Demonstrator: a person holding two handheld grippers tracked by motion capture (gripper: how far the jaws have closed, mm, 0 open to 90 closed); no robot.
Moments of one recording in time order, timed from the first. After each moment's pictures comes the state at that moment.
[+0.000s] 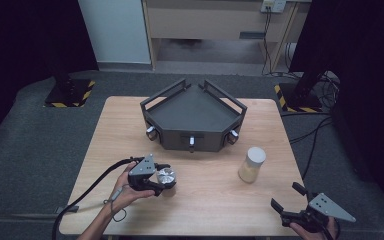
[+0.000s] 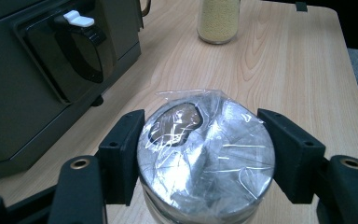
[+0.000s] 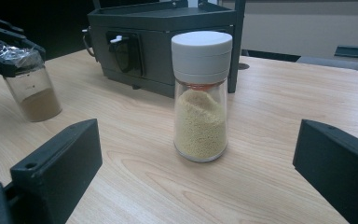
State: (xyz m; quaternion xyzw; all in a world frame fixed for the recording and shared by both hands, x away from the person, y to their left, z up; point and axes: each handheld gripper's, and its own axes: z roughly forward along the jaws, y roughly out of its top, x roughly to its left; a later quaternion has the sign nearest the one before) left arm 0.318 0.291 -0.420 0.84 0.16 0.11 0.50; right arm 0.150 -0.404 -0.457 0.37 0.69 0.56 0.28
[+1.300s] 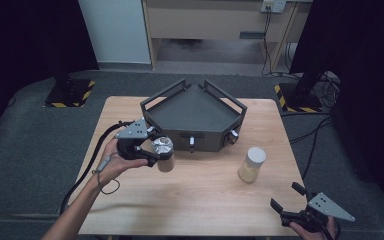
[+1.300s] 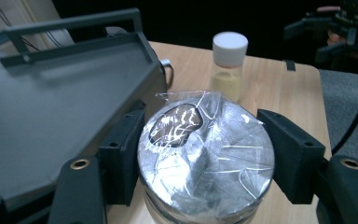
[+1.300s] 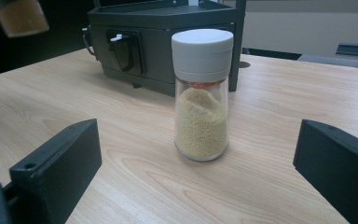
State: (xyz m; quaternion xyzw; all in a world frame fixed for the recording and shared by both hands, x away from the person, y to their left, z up) left arm 0.341 0.301 -0.290 0.83 0.15 0.12 0.52; right arm 0.152 -0.404 -0.457 0.37 0.69 0.56 0.28
